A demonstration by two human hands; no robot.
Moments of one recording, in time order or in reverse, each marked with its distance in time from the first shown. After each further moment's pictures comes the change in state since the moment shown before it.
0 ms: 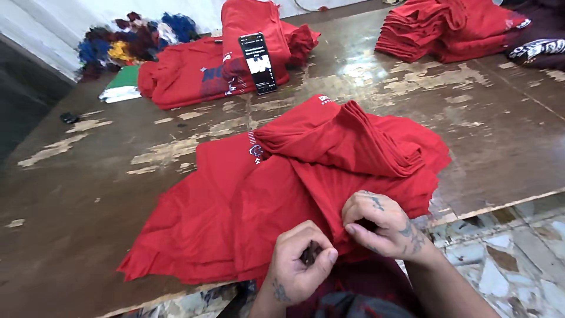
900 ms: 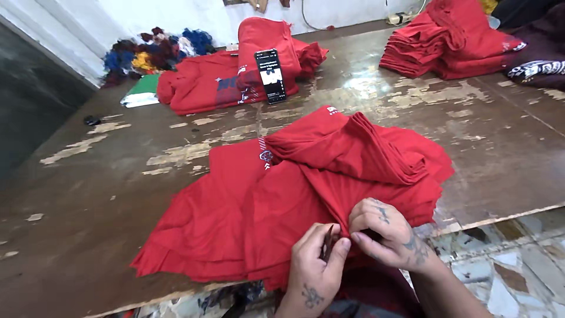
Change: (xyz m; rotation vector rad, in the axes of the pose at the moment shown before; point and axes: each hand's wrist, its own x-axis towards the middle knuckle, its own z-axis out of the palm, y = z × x) left_hand -0.005 0.021 0.028 0.143 0.231 -0.232; right_hand -0.004 -0.007 0.004 -0.103 -0.007 -0.017
